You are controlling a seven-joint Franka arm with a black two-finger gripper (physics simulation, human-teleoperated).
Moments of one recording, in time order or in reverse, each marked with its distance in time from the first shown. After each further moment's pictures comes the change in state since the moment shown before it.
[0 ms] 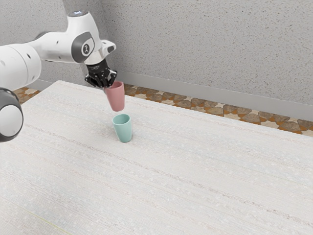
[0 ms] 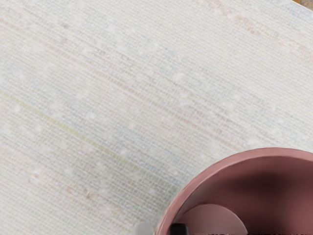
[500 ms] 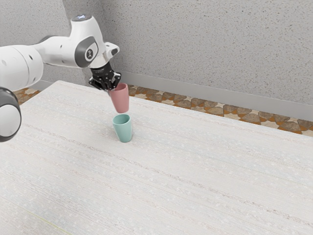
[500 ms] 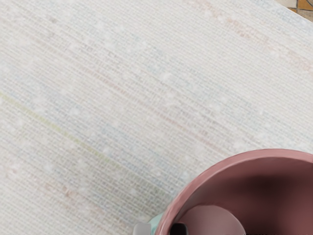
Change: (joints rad) arm -0.021 -0.034 0.000 -0.081 0.004 0.084 -0.065
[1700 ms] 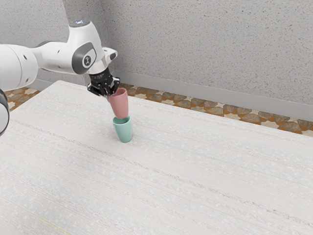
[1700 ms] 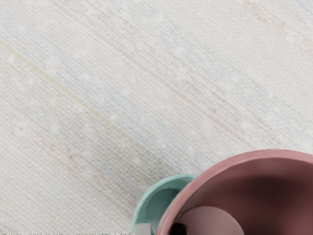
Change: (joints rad) arm -0.005 -0.112 0.001 -0.195 -0.002 0.083 -0.109
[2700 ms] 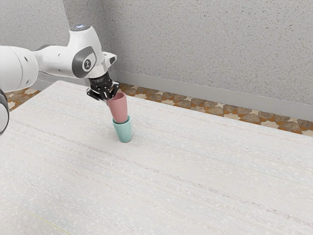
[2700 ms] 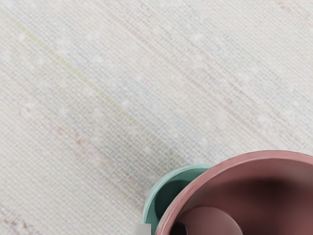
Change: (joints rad) arm 0.001 0.000 0.004 -0.030 0.001 0.005 -0.049
